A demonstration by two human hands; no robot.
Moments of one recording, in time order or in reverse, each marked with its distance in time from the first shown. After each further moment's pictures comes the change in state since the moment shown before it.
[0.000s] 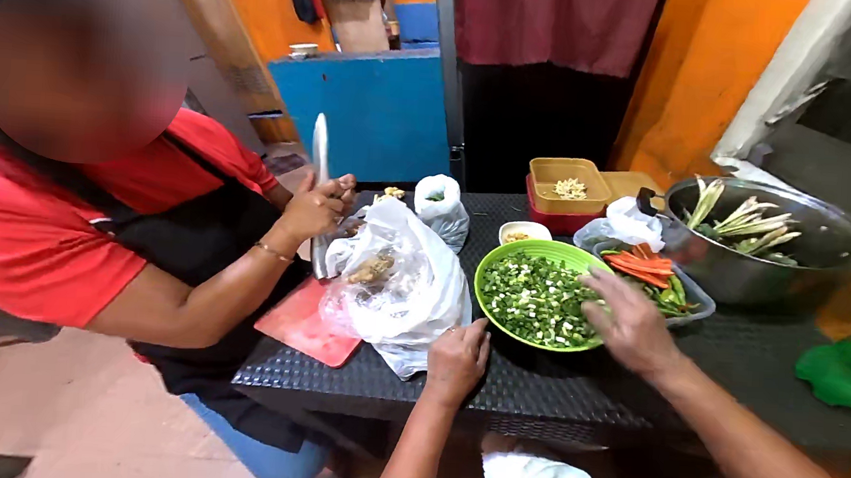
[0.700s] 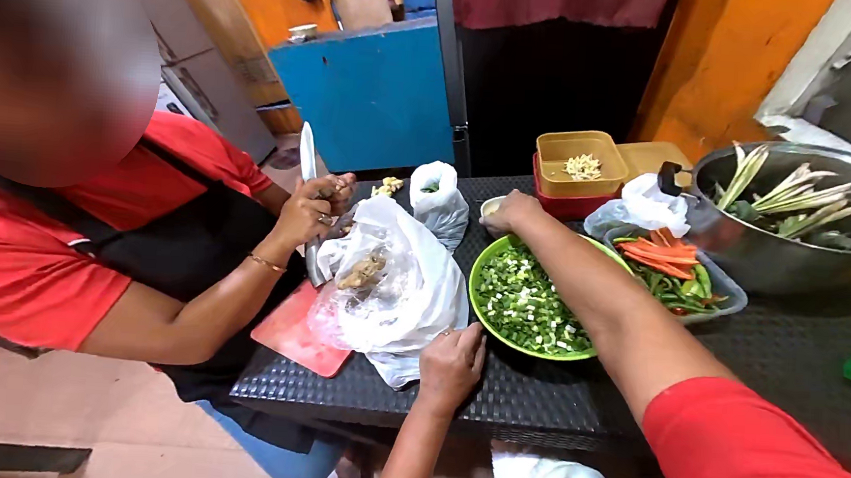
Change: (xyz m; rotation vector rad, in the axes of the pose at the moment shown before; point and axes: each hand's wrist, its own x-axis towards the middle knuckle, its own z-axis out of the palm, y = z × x) left_hand 0.000 -0.003 0.006 0.091 0.003 0.030; right_hand 0.229 0.019 0.141 -0.160 -0.721 0.618
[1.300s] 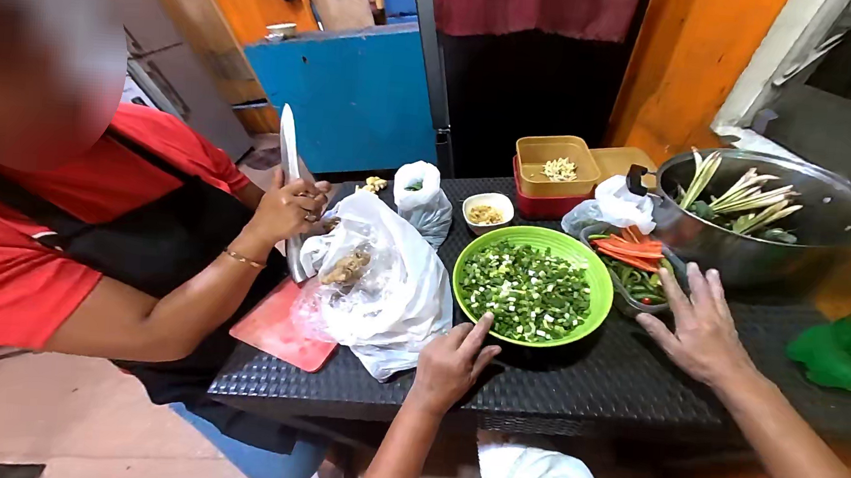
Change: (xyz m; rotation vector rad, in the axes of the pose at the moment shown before) left_hand -0.001 0.013 -0.007 -0.190 -0.031 0.145; right_hand -0.220 0.278 0.074 0.005 0.680 -0.265
